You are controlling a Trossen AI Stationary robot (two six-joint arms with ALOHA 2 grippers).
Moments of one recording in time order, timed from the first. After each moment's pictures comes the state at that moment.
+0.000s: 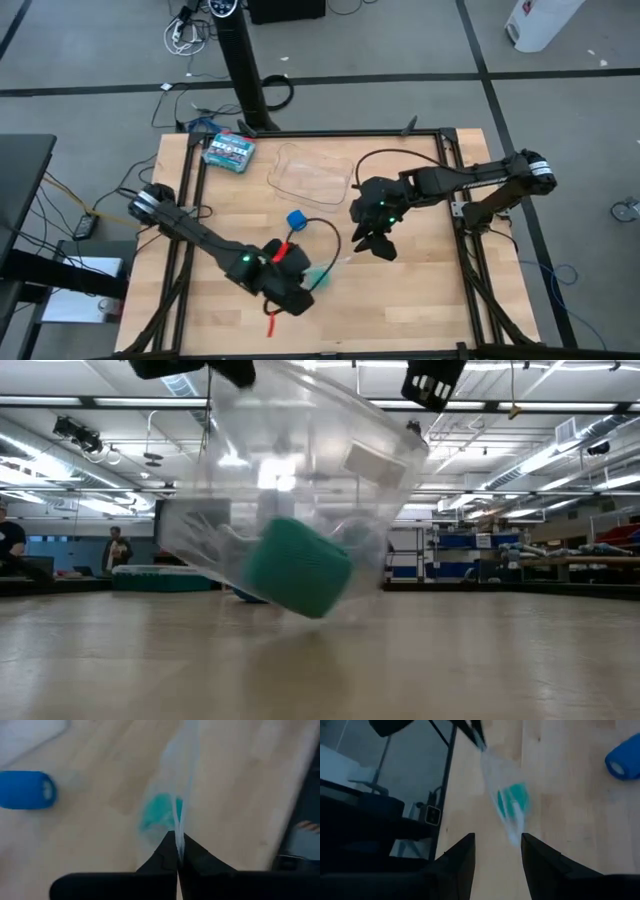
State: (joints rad) left arm -0.54 1.78 1.55 -0.89 -0.43 -1.03; right arm 0.12 1.44 1.30 -0.67 -0.36 0.29
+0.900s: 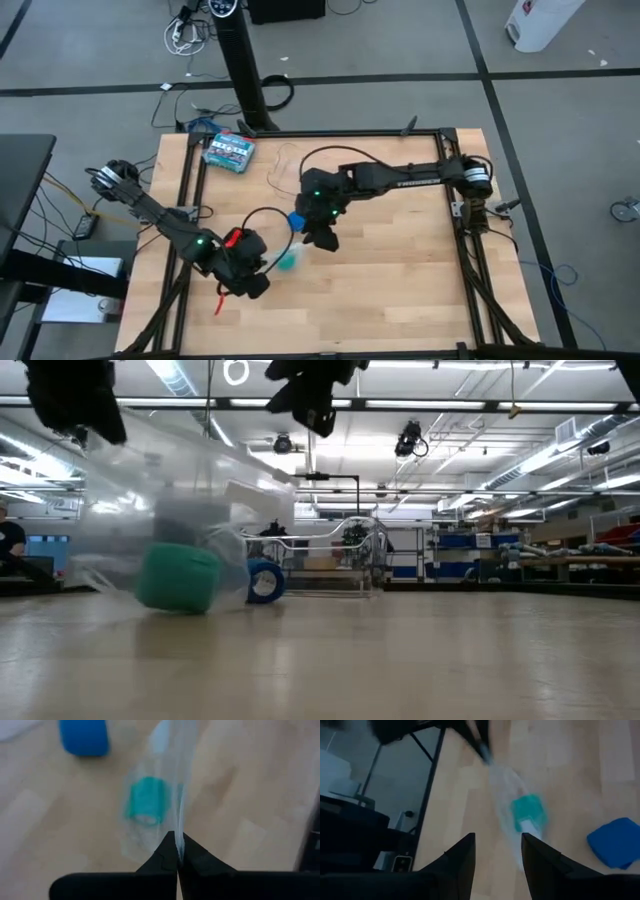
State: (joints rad) left arm -0.62 1.36 1.03 -0.80 -0.43 -1.14; right arm 0.02 1.93 1.80 -0.71 -0.42 0.16
